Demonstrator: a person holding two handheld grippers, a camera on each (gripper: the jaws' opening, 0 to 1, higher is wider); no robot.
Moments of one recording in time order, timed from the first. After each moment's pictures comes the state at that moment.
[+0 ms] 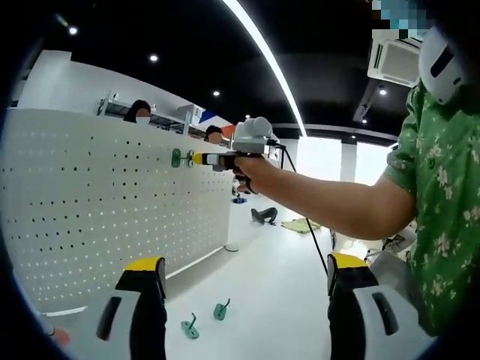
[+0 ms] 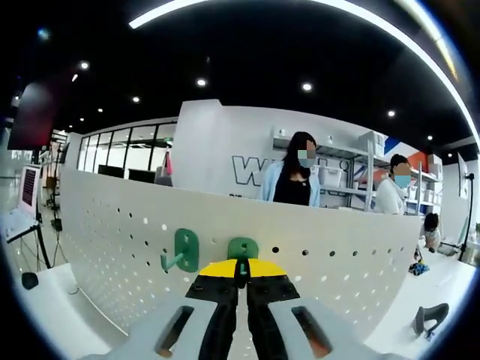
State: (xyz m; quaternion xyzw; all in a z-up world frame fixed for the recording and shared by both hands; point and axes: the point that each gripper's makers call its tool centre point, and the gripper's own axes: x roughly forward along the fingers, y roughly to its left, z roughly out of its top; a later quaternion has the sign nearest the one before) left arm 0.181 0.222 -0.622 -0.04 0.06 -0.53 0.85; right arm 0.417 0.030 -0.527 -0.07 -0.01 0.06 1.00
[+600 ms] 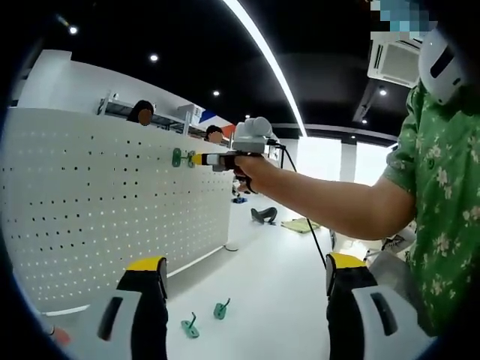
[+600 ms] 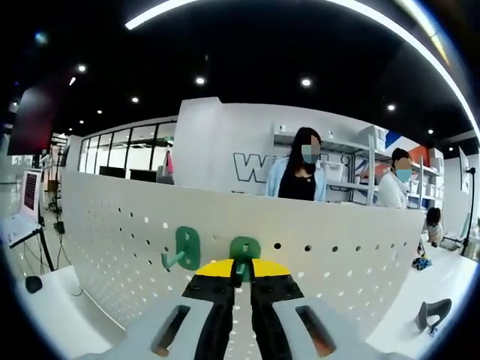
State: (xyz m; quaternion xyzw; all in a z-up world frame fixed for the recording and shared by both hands) left arm 0.180 0.223 -0.624 -0.04 0.06 -0.53 0.85; right arm 0.418 0.029 -0.530 -0.06 0.00 0.07 1.00
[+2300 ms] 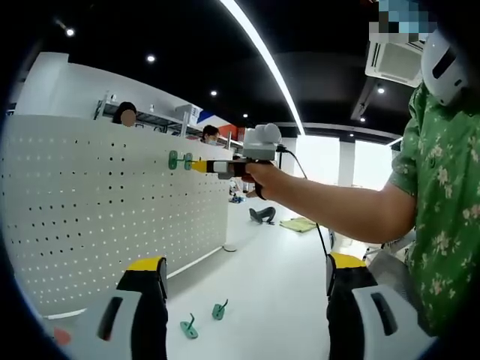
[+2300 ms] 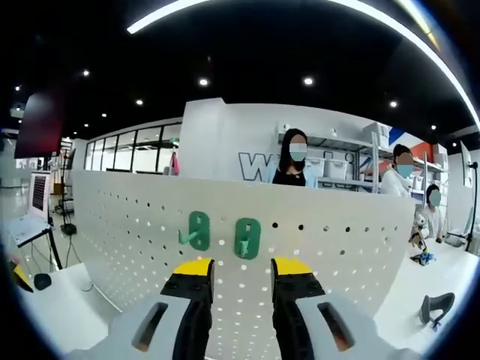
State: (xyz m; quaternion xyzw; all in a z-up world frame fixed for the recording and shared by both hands) left arm 0.174 0.221 -0.618 -0.03 0.06 -0.53 0.84; right arm 0.385 0.029 -0.539 -0.05 0.00 0.09 0.99
